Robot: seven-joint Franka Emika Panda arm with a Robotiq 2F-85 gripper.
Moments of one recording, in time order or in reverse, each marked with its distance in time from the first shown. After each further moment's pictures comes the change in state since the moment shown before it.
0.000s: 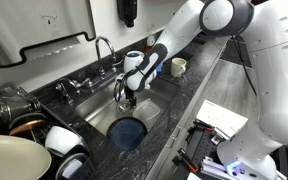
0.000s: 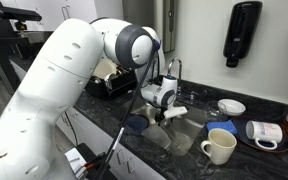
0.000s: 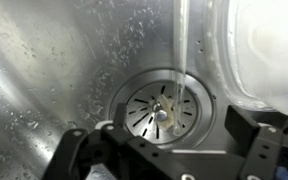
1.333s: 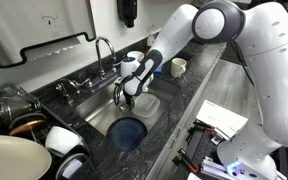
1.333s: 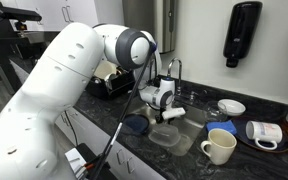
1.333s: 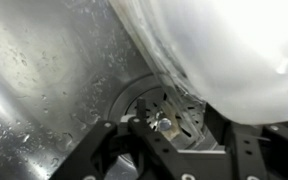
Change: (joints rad) arm 0.114 0.039 -0.093 0.045 0.001 -0.011 0.071
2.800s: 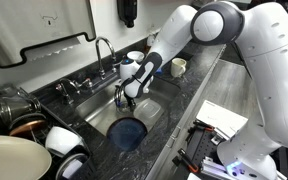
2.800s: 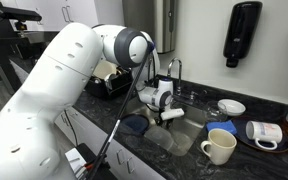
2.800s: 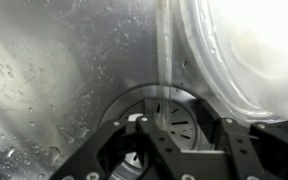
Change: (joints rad) arm 0.043 -0.001 -0.038 -0.009 -0.029 -0.025 0.037
